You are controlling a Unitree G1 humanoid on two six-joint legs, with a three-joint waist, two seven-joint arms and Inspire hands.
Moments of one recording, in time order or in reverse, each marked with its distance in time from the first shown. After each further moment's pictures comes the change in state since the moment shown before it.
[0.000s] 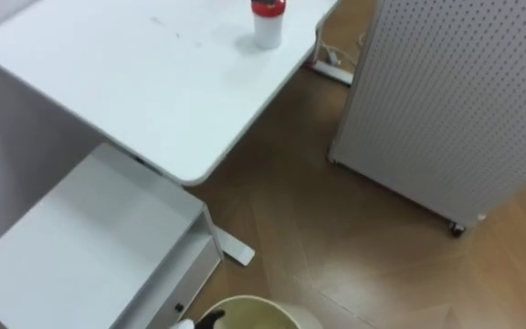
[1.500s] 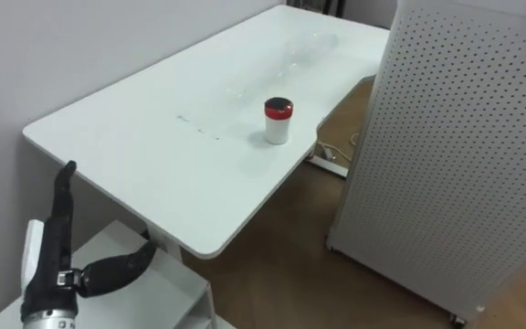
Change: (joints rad) left arm 0.252 0.122 0.404 -0.873 -0.205 -0.134 0.322; right arm 0.193 -0.032 -0.203 -0.116 -0.180 0.001 -0.044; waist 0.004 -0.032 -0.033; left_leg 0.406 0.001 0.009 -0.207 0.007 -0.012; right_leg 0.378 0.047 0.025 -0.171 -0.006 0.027
